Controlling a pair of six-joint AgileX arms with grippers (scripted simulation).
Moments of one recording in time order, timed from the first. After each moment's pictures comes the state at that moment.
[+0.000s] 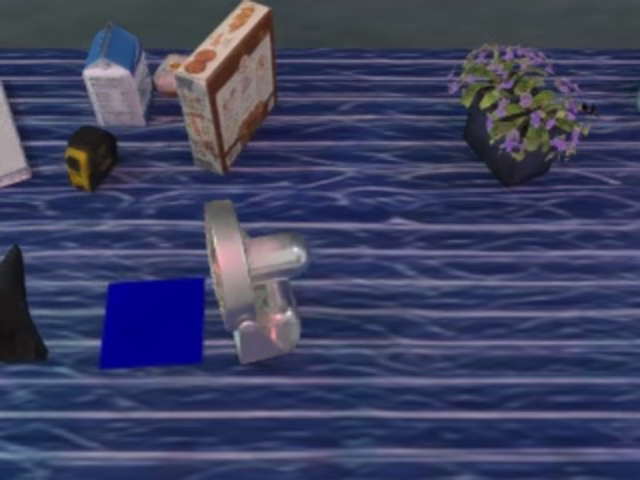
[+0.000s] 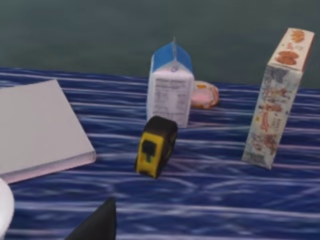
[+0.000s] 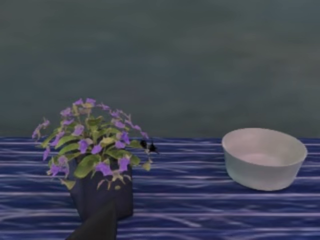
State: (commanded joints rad) left arm -0.07 0.22 0.22 -0.20 0.00 -0.10; right arm 0.00 0.00 0.00 0.00 0.00 0.00
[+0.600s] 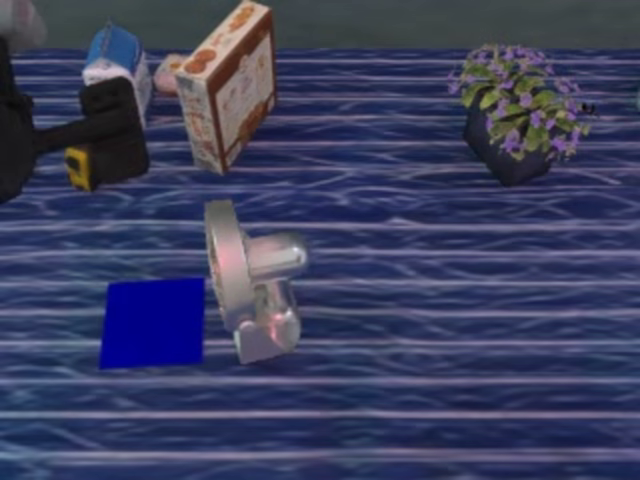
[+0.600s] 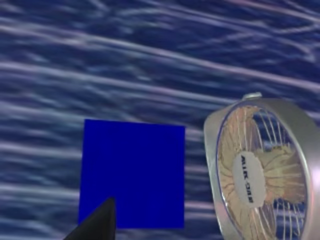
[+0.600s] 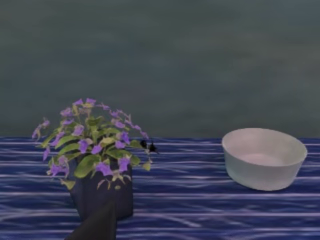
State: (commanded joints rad) left arm -0.31 1.21 1.13 -0.87 0.00 -0.46; right arm 0.00 0.00 0.00 0.00 0.00 0.00
